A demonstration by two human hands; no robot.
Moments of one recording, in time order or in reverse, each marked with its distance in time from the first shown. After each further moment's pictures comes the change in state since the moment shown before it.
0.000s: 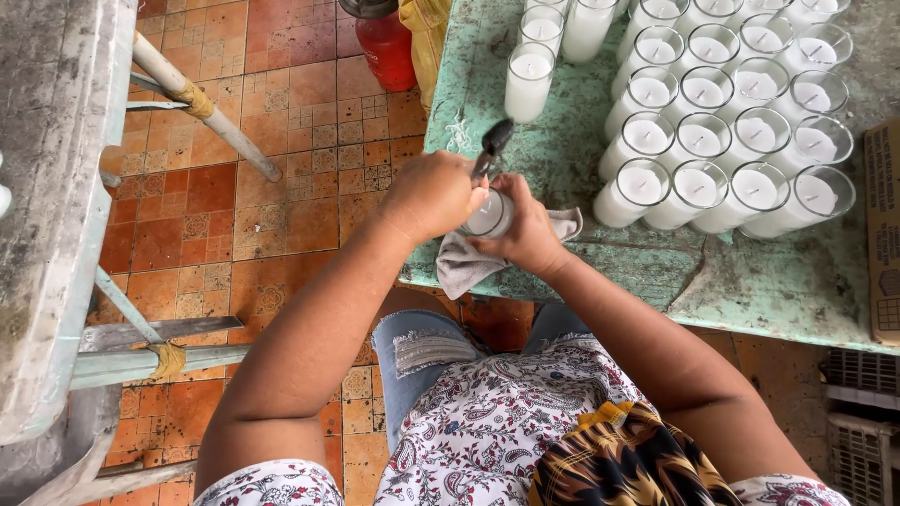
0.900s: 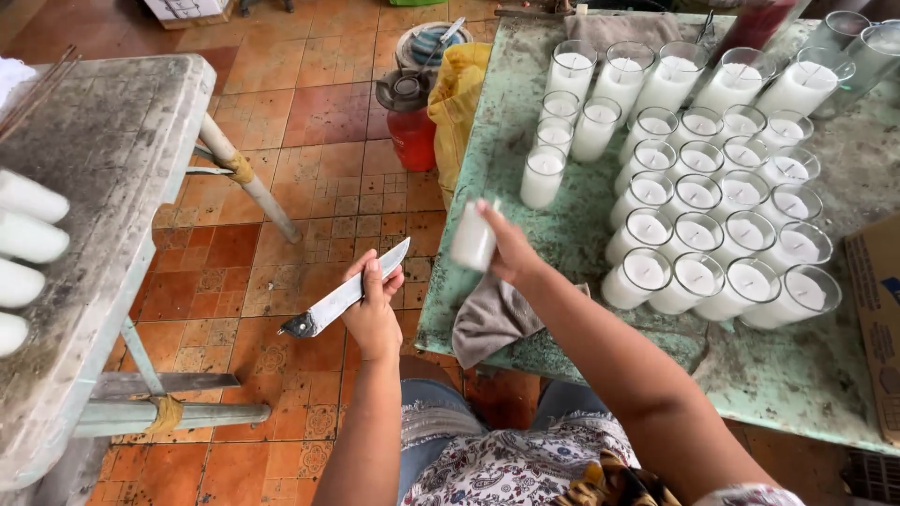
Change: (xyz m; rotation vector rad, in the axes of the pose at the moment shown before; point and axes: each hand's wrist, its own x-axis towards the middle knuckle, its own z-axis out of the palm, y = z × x) left_hand -0.083 -0.052 0.069 -1.402 1.272 -0.575; right_hand 0.103 -0.031 0.033 1.118 -0.030 0.639
